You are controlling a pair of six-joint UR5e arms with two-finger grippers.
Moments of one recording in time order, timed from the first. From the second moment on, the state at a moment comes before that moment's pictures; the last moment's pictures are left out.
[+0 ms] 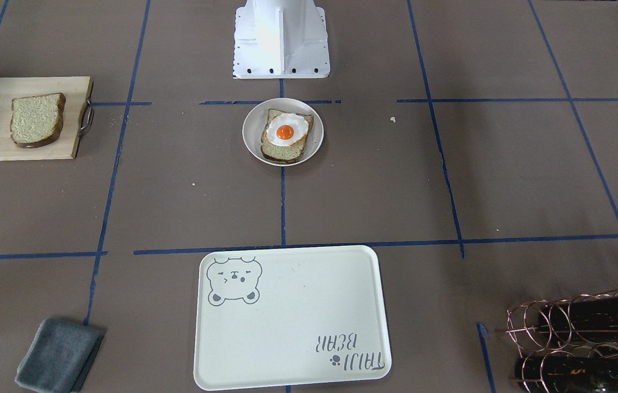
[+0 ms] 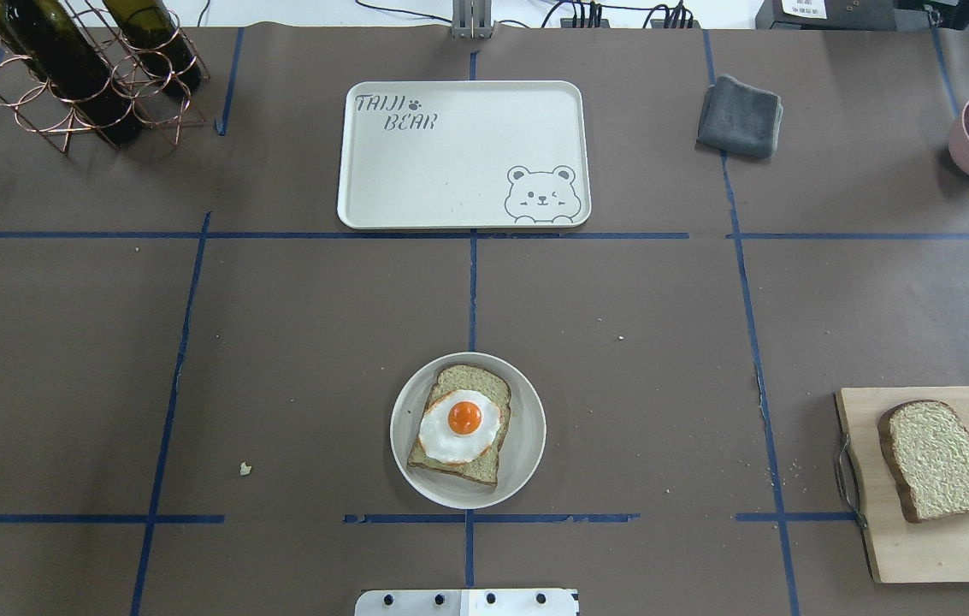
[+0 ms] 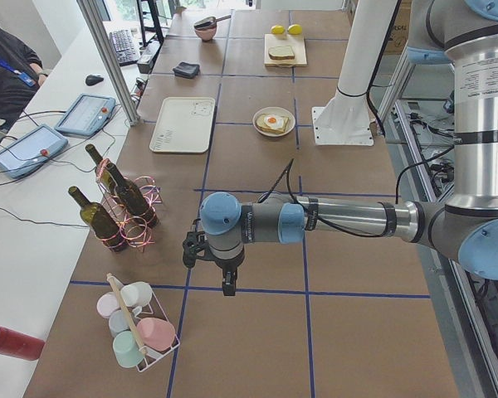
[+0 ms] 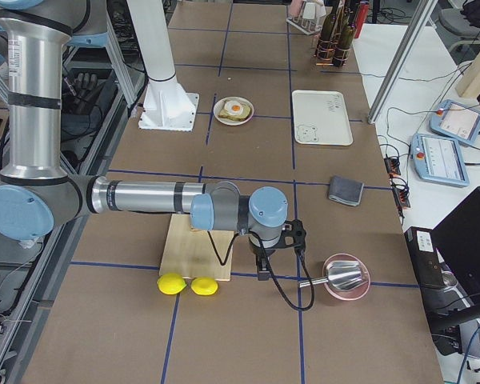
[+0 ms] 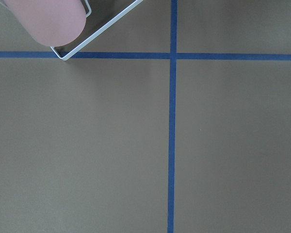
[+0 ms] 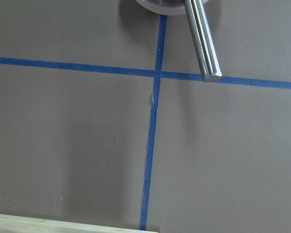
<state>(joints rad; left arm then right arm) -1.57 -1.46 -1.74 -1.50 -2.37 0.01 1.58 -1.67 1.69 -1.58 2.37 -0.08</state>
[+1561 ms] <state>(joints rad) -1.56 -1.53 -1.76 -1.54 -2.37 0.01 1.53 -1.55 1.74 -1.59 2.39 -0.06</state>
